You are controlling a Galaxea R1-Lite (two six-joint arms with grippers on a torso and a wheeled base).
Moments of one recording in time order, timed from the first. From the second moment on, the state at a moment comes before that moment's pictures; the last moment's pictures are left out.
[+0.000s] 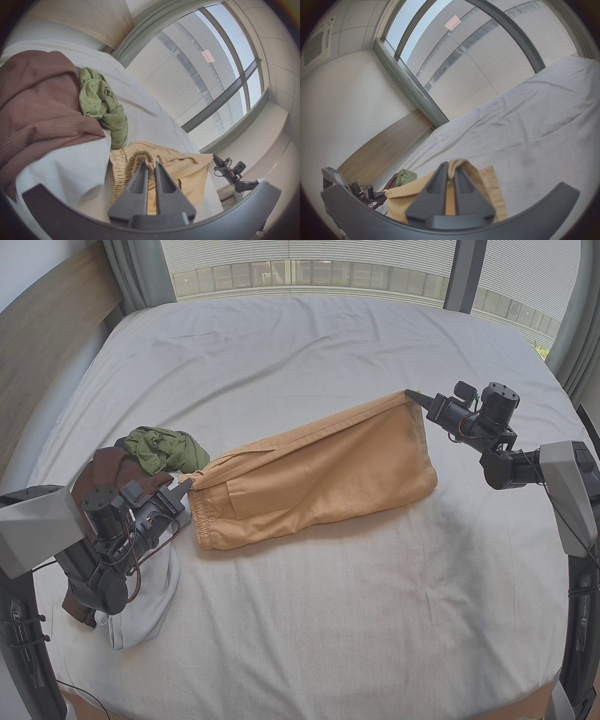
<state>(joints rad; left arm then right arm) -0.11 2.21 -0.73 -1.55 -0.24 -0.72 0.10 2.40 -1.84 -0.80 0.59 0.49</state>
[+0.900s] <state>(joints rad) -0.07 2.19 -0.77 -1.55 -0.21 -0.73 0.14 2.35 -1.62 -0.81 0.46 0.45</state>
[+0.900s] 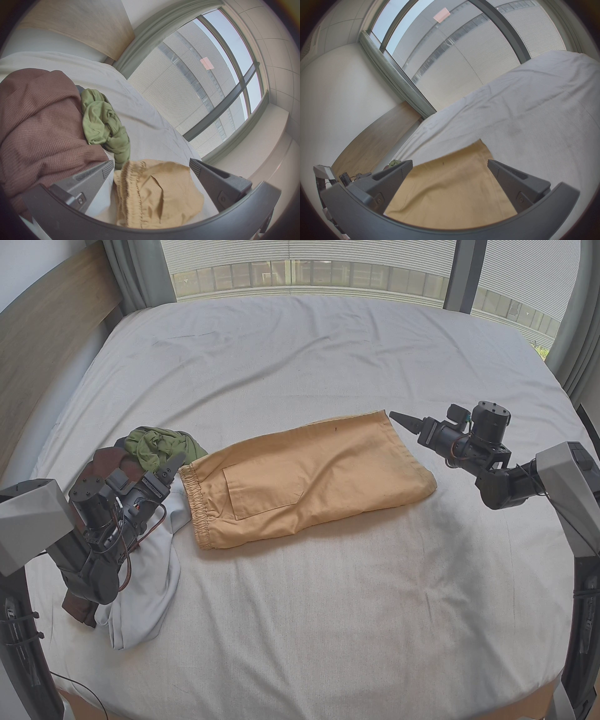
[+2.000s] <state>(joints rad) -0.22 2.06 -0.53 -1.55 -0.30 -0.63 0.25 2.17 -0.88 -1.09 0.39 0.44</state>
